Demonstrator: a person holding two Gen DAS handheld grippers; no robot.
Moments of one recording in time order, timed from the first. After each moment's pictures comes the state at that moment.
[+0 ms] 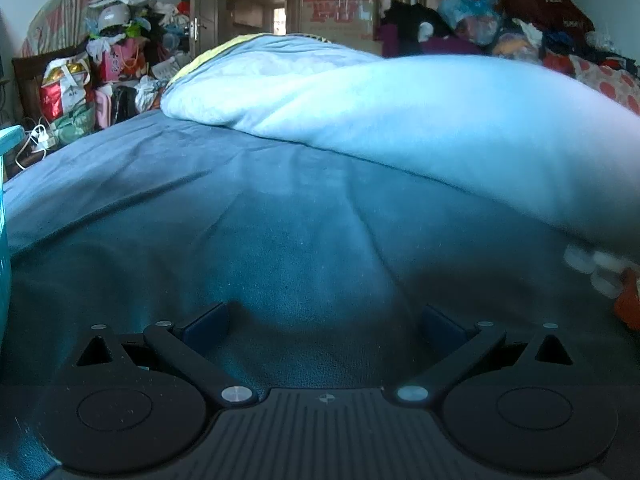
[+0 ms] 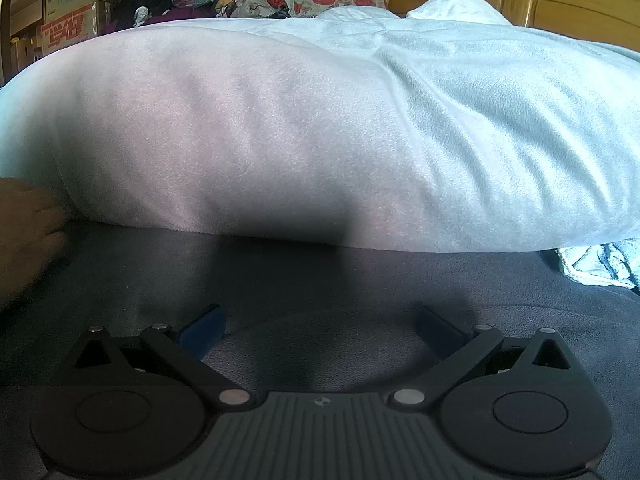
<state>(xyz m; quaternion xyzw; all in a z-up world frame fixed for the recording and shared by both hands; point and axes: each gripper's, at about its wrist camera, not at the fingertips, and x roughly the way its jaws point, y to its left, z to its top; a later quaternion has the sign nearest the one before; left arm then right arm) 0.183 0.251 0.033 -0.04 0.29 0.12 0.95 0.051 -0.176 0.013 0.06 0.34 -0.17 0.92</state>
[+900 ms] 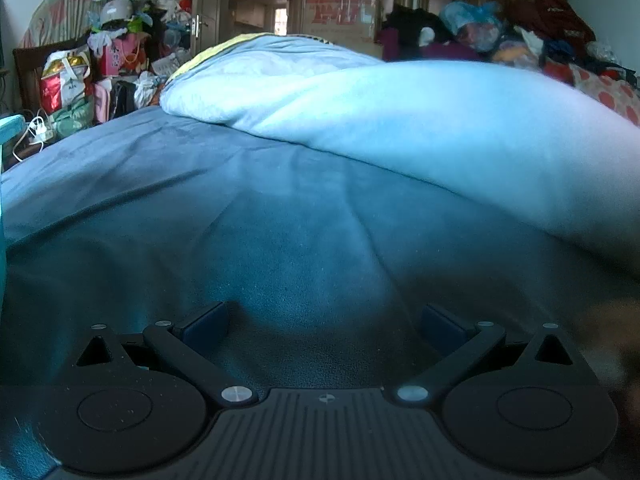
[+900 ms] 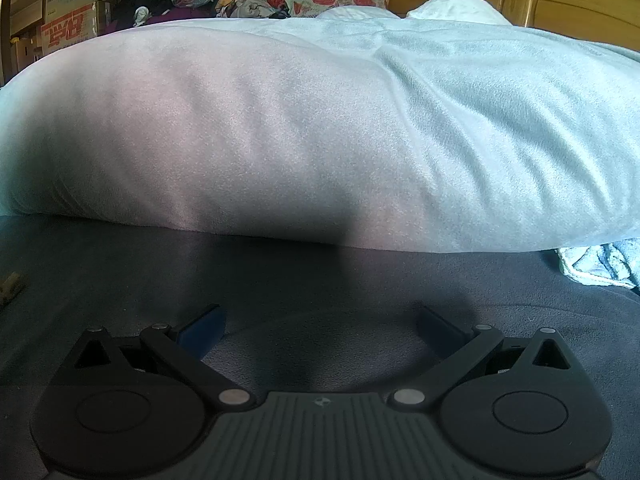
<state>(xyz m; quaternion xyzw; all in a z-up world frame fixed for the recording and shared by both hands) 0.185 0.258 0.031 -0.06 0.29 0.11 0.95 0.060 -0.181 0.010 0.06 0.34 -0.17 0.92</state>
